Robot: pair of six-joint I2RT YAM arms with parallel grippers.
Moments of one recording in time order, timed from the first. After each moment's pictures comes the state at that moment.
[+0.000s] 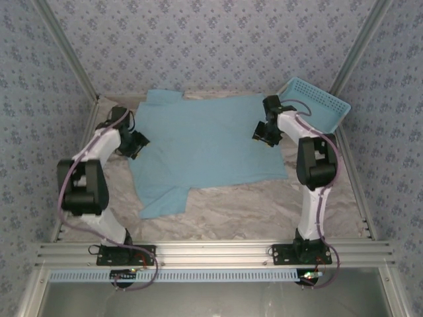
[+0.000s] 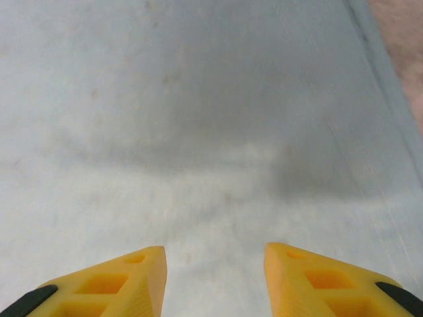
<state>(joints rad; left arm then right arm) -0.02 1.65 1.20 -0.73 0.14 -0.84 0.19 2.03 1.59 -0.80 -0.09 0.57</state>
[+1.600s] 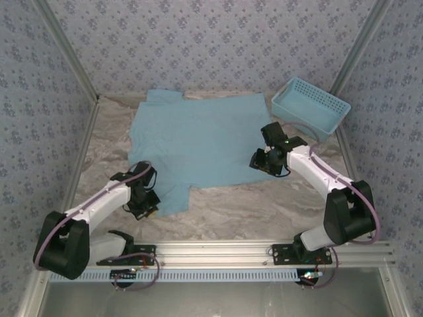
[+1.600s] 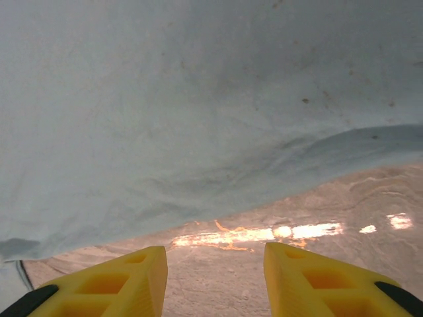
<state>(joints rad) -0.39 1.13 0.61 -0.94 0.10 -0.99 0.35 1.44 1.04 -0.80 -0.10 0.66</state>
